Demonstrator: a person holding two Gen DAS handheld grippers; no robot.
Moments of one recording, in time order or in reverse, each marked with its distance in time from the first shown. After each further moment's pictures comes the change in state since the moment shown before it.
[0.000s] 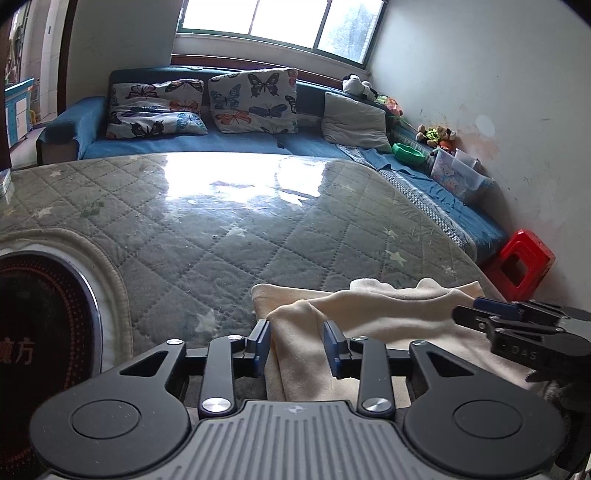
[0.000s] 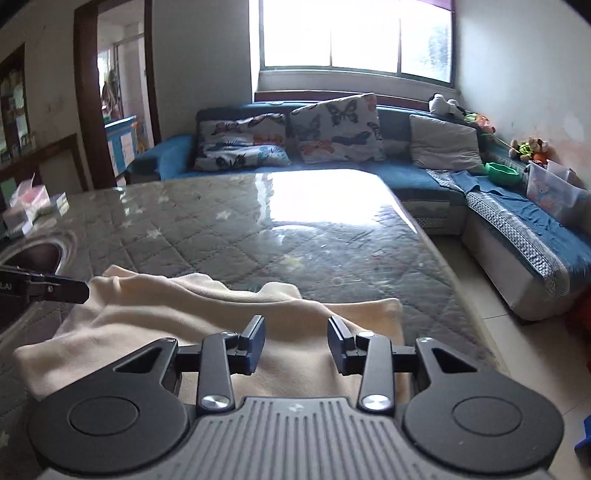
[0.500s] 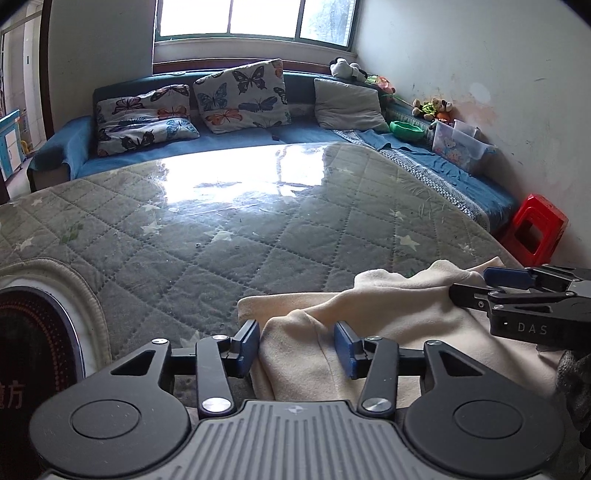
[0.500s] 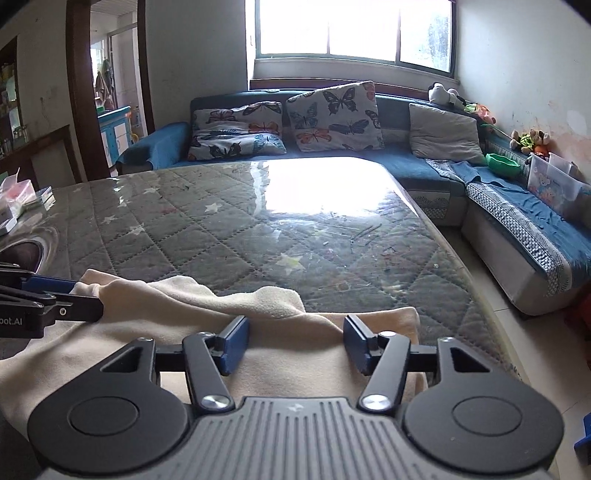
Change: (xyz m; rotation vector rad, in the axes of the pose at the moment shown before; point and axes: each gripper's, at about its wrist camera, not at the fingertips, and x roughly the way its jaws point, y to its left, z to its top) left arm 0.032 -0.021 -0.001 0.111 0.027 0.052; right arm 0.031 0.002 0.007 0.016 0.032 -0.019
